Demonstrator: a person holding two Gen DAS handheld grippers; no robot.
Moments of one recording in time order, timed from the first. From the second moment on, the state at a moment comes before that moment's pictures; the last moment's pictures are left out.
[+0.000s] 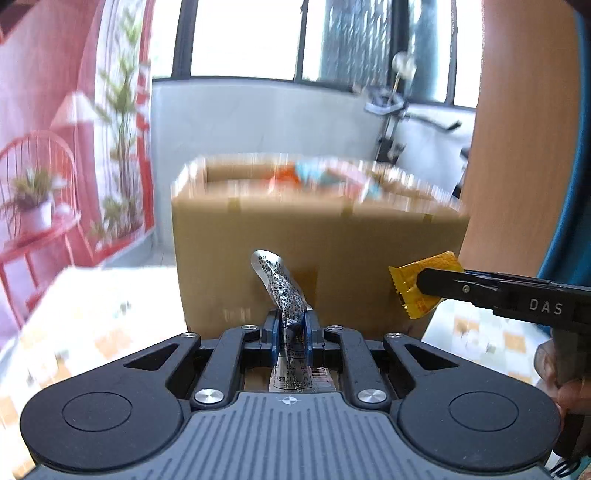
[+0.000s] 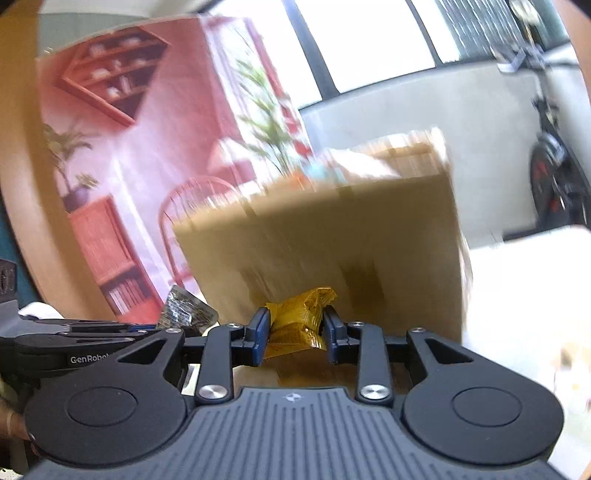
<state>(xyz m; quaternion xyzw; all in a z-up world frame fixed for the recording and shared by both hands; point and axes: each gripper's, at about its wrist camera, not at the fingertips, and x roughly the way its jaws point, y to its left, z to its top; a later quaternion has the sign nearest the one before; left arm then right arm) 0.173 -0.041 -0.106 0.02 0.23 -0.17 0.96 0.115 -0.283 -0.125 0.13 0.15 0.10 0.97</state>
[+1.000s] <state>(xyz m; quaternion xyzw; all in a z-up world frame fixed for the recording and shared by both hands) 0.295 -0.081 -0.052 0.03 0.20 -0.19 0.96 0.194 -0.311 -0.053 0.10 0.13 0.02 0.99</state>
